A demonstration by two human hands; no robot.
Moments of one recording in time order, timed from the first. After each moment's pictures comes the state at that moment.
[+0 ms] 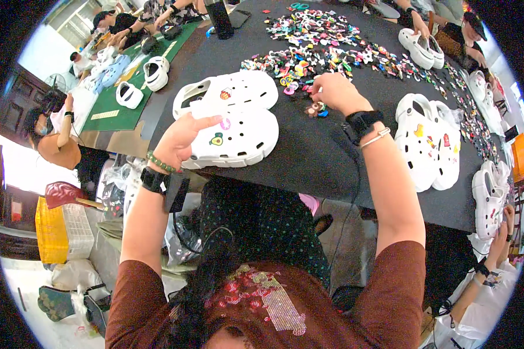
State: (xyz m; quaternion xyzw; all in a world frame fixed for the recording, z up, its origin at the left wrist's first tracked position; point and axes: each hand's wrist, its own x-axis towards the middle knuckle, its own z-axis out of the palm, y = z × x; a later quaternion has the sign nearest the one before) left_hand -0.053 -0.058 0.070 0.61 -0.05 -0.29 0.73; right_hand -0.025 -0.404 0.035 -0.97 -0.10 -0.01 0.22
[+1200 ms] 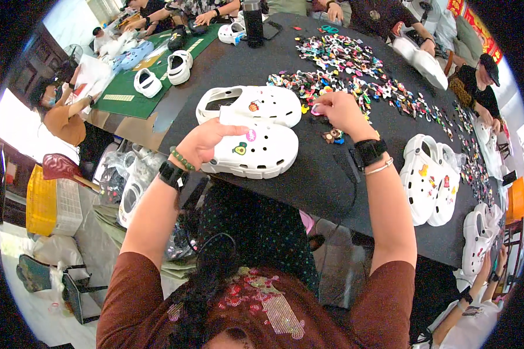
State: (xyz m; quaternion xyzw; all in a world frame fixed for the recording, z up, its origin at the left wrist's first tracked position) left_hand -0.046 -0.050 0.064 0.56 -0.05 -0.33 0.75; right_hand -0.021 -0.364 0.061 -0.94 -0.09 -0.05 0.32
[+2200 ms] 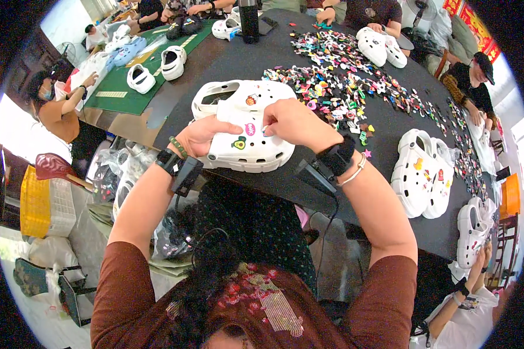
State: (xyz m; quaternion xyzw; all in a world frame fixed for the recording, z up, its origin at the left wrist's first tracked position) left_hand -0.032 -0.035 0.047 0.44 -0.13 -0.46 0.76; right_hand -0.060 -0.267 0.090 -0.93 -0.24 0.06 0.26
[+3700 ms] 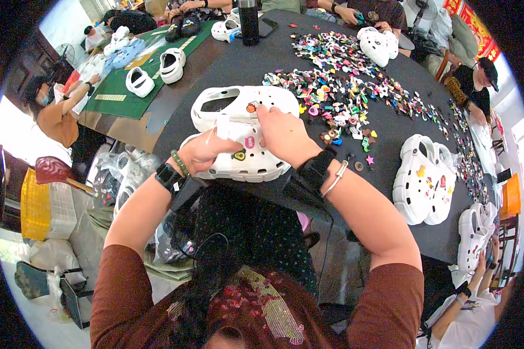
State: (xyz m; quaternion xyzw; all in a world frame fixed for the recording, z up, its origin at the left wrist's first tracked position) left_hand -0.046 -0.041 0.045 0.55 -0.19 -0.35 0.73; right_hand -0.055 -0.245 0.056 -0.97 -0.19 -0.04 0.14
